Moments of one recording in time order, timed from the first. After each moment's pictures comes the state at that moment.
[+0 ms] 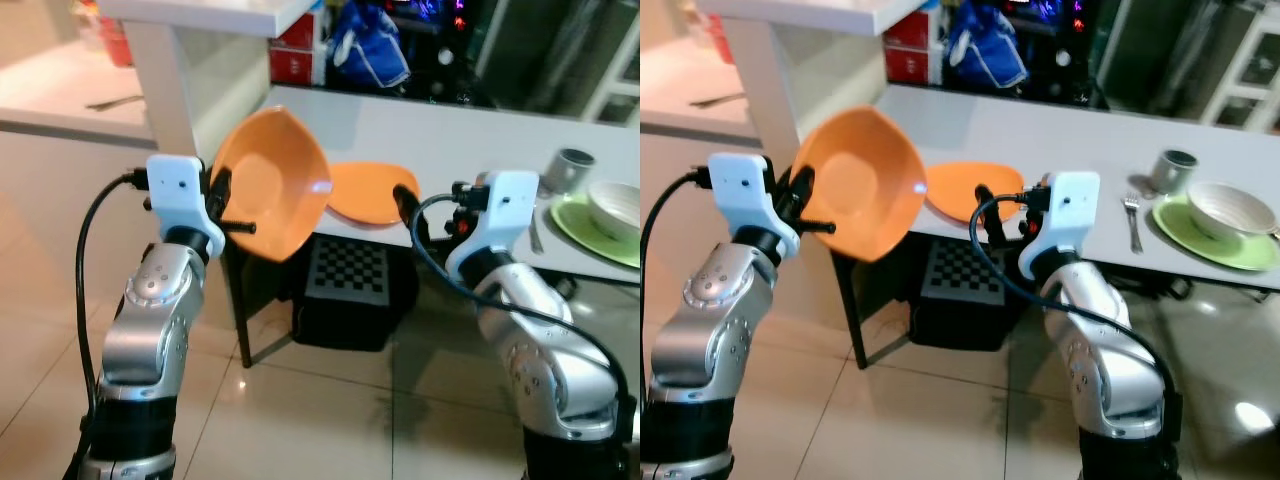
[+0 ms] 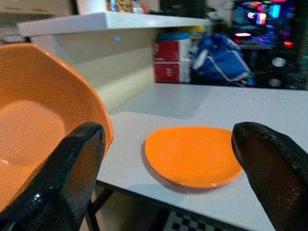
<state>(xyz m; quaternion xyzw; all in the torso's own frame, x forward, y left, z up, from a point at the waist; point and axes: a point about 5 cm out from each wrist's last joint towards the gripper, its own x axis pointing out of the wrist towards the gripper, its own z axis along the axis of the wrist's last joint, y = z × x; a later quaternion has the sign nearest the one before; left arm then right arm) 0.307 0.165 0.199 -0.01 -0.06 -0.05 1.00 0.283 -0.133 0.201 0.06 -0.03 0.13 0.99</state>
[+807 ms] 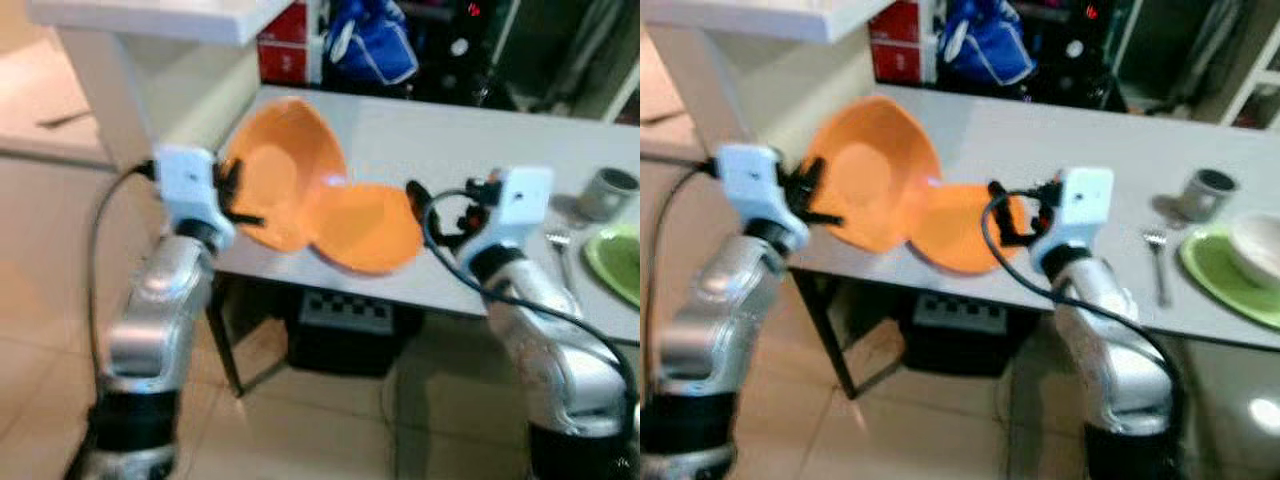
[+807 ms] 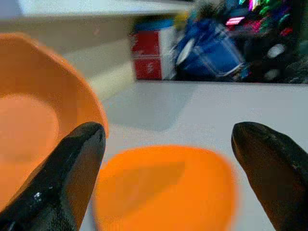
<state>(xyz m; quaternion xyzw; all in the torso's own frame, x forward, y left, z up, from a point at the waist) 0.311 0.172 0.203 0.00 -0.07 -0.05 1.00 0.284 -0.129 0.196 0.07 -0.02 0.14 0.99</state>
